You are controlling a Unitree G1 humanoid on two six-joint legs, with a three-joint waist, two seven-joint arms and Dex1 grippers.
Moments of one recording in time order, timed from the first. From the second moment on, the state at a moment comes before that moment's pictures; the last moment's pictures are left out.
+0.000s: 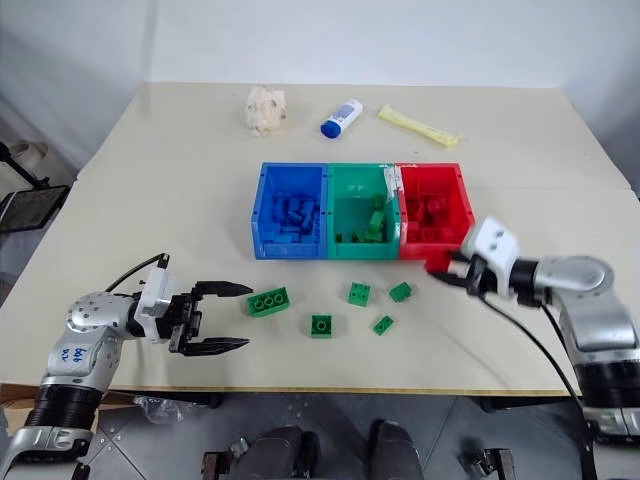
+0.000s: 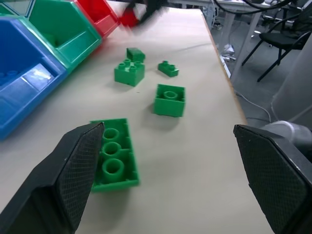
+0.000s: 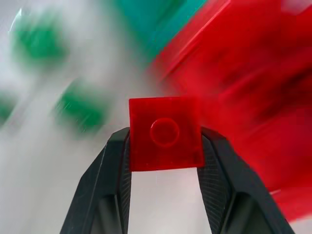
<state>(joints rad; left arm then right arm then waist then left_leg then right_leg) -0.31 0.61 0.06 0.19 -0.47 -0.03 -1.42 -0.49 -0.84 -0.11 0.08 0.27 0.30 1.01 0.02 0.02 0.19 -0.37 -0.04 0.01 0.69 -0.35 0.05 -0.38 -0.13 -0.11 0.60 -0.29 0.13</state>
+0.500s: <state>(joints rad) -0.42 0.57 0.02 0.32 -0.44 -0.08 -1.44 -0.68 -0.81 -0.05 0.26 0.17 0.30 0.91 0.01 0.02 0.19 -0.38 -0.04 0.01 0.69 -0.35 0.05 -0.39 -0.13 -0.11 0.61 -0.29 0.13</state>
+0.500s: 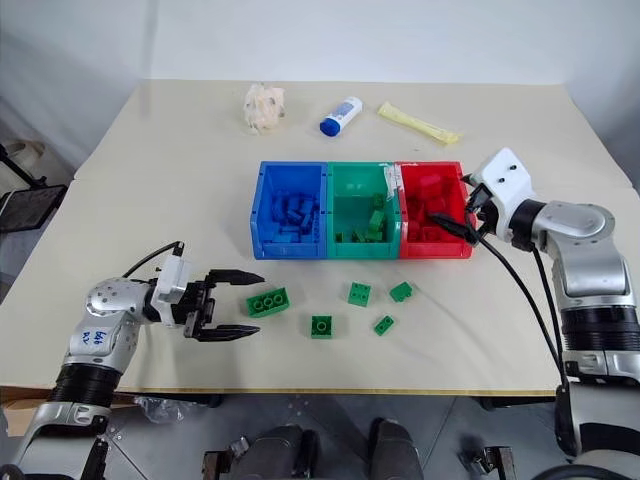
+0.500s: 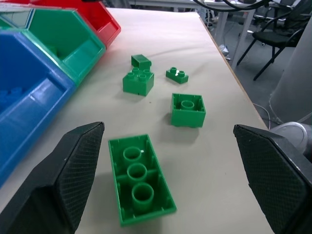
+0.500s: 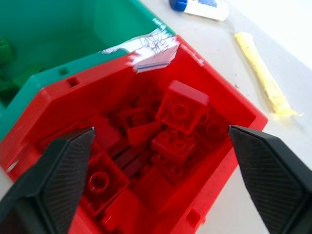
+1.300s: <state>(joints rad) -0.45 0.56 0.02 0.41 -0.43 -0.12 -1.50 -0.02 -1.10 -0.31 -0.24 0.38 0.48 1.23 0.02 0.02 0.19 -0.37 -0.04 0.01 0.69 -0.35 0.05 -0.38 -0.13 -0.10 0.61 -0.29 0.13</state>
